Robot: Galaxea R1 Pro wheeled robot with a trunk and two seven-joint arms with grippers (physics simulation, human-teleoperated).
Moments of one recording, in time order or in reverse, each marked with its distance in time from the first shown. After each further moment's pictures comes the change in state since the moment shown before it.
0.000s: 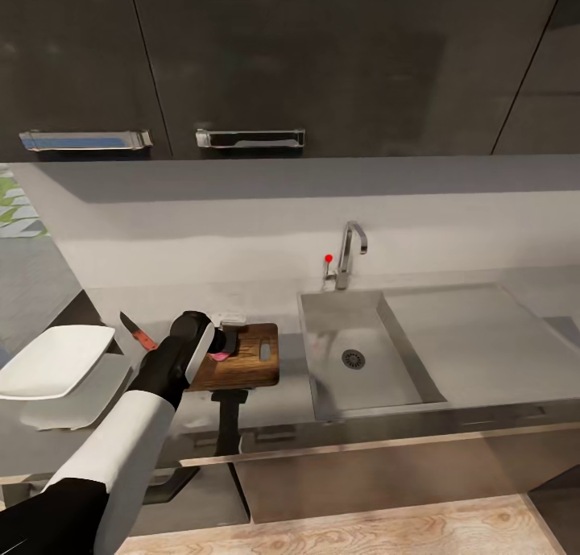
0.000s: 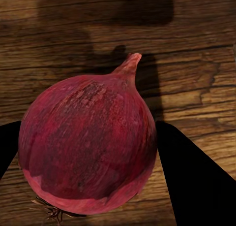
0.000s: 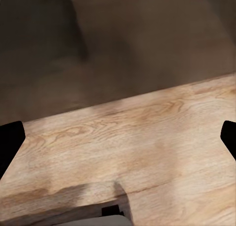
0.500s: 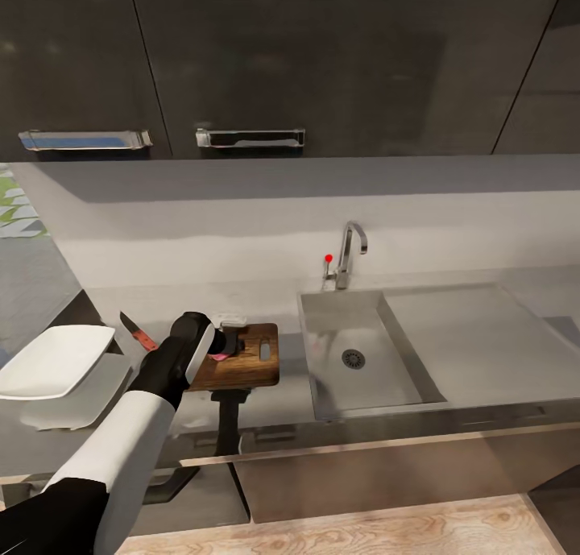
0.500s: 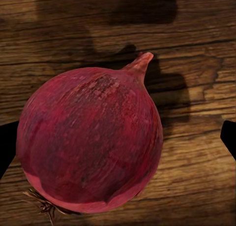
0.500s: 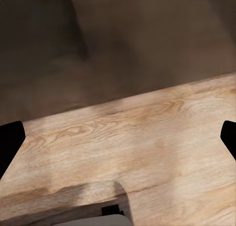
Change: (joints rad) left arm 0.000 0.000 0.000 0.008 -0.002 0.000 -0.002; right arm 0.000 0.000 0.000 0.000 0.000 0.001 0.000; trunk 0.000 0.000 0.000
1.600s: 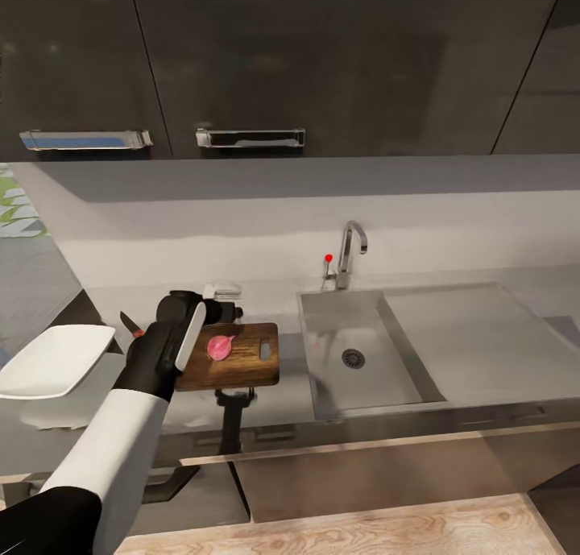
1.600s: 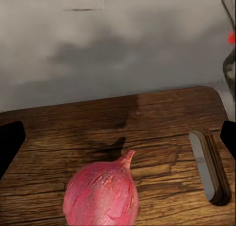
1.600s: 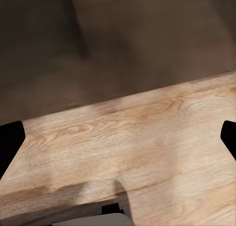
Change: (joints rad) left arm 0.000 0.005 -0.002 -0.256 0.000 0.011 0.001; right arm 0.000 0.000 0.000 0.000 0.001 0.004 0.000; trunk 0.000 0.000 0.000
